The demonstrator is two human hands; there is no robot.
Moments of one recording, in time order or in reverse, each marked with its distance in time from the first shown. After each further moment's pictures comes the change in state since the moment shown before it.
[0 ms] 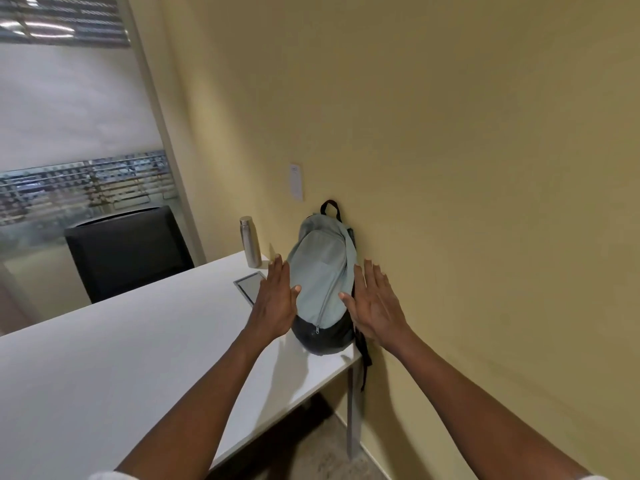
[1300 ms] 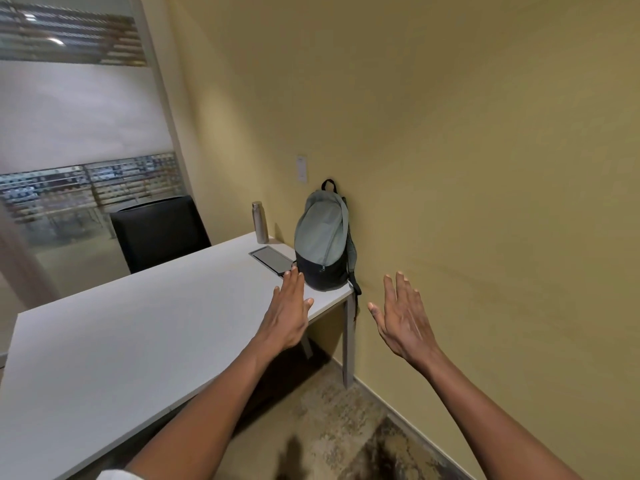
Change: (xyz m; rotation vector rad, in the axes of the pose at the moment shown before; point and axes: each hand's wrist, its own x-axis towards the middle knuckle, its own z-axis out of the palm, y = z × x) left_hand -0.347 0.049 -0.112 -0.001 -0.084 0.128; right_hand -0.366 -0.132 -0.129 -0.029 0.009 0.225
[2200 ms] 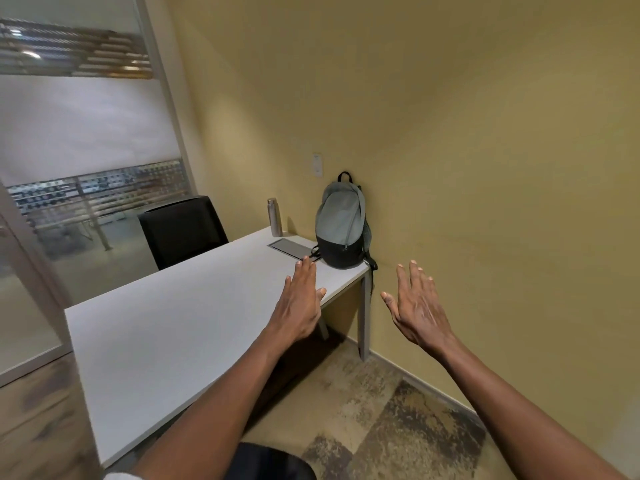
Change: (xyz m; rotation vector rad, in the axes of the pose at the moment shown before) left_hand -0.186 -0.052 -0.130 -0.025 -0.028 0.103; right_hand -0.170 -0.164 -0.035 -0.054 0.048 0.087
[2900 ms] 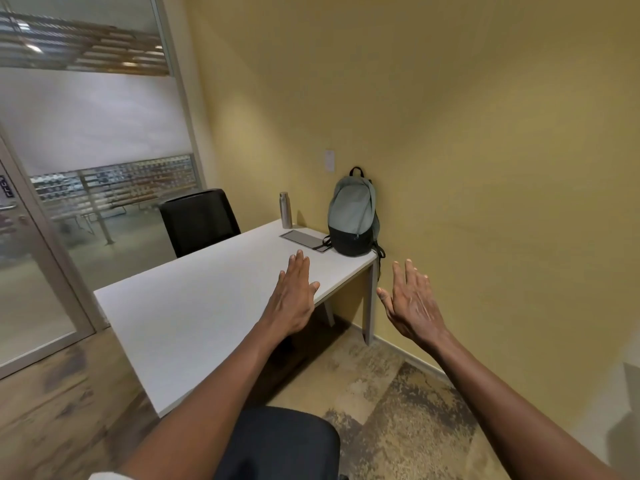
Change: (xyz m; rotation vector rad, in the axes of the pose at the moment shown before) left_hand -0.133 -0.047 -0.096 -0.030 -0.009 -0.013; right_hand -0.107 -0.126 -0.026 0.018 -0.016 0.020
